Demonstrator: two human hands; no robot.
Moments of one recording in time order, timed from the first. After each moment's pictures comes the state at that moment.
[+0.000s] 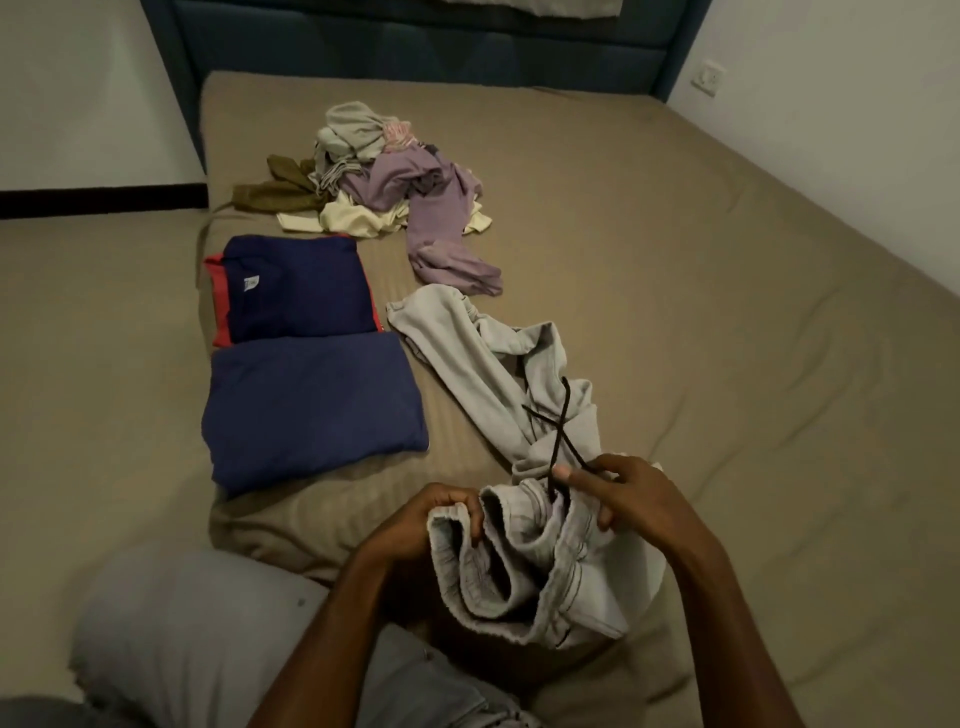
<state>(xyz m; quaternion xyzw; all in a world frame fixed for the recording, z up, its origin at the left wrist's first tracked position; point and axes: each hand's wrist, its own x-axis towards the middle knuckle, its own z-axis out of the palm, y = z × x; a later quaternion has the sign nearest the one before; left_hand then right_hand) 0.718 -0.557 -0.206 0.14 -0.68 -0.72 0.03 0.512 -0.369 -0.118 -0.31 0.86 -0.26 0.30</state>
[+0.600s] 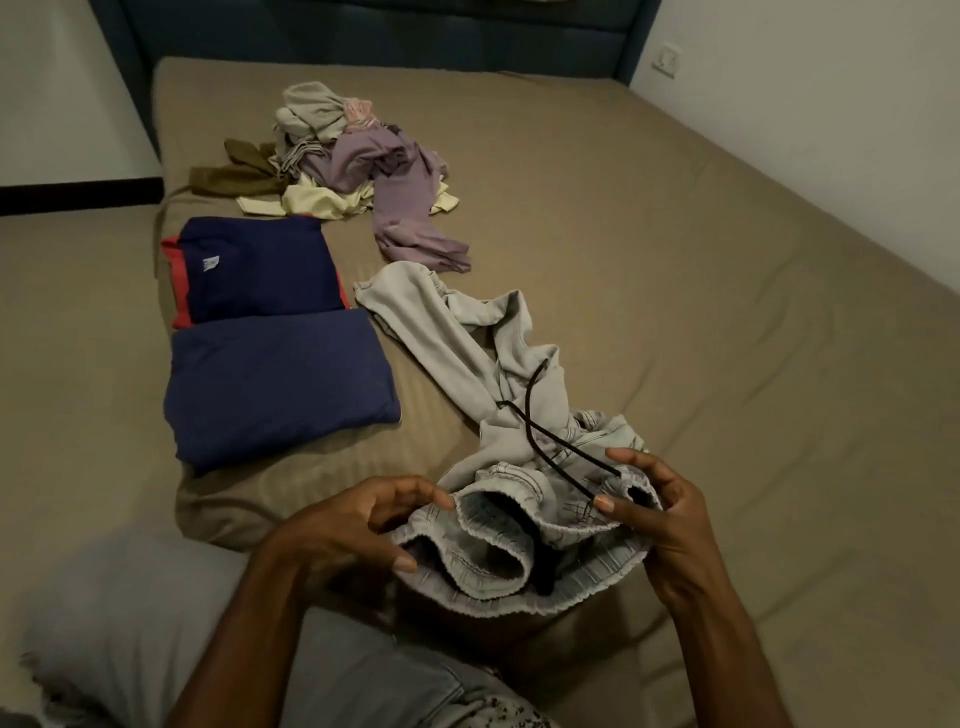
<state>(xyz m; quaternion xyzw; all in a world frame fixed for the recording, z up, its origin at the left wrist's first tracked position) 0.769 -0.563 -0.203 0.03 -0.64 -0.76 -0.07 0.543 -0.284 -0.153 -0.17 0.64 -0.70 0.27</state>
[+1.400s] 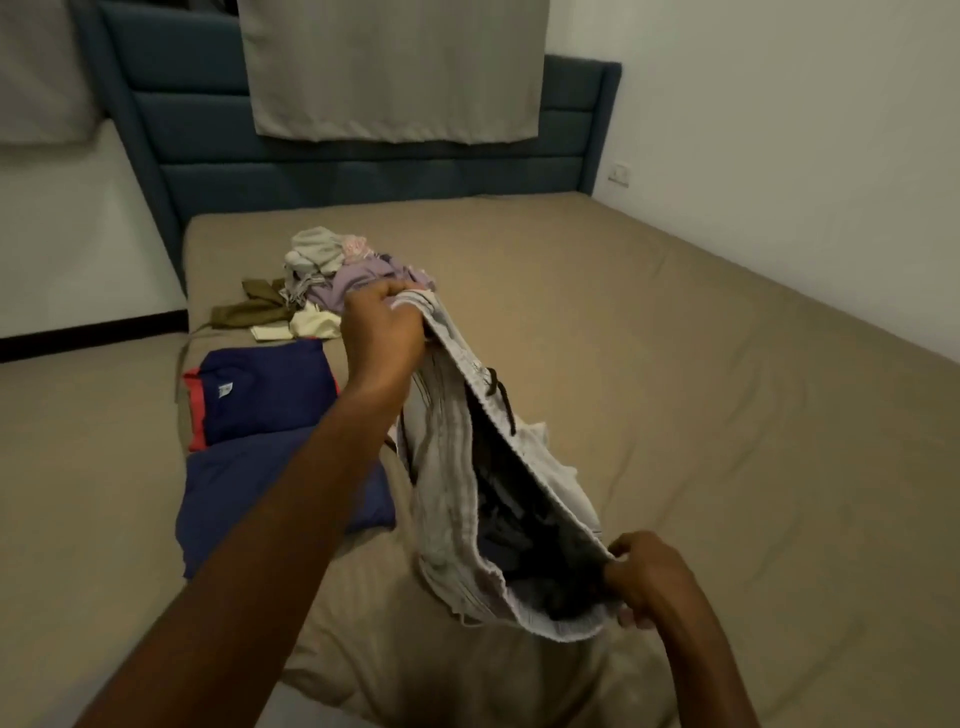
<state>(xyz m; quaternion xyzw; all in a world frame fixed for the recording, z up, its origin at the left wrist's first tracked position) 0.615 -0.605 0.043 0.35 -0.61 -0.56 0.44 0.530 -0.312 -0.083 -0.09 0.95 -0.16 0.27</state>
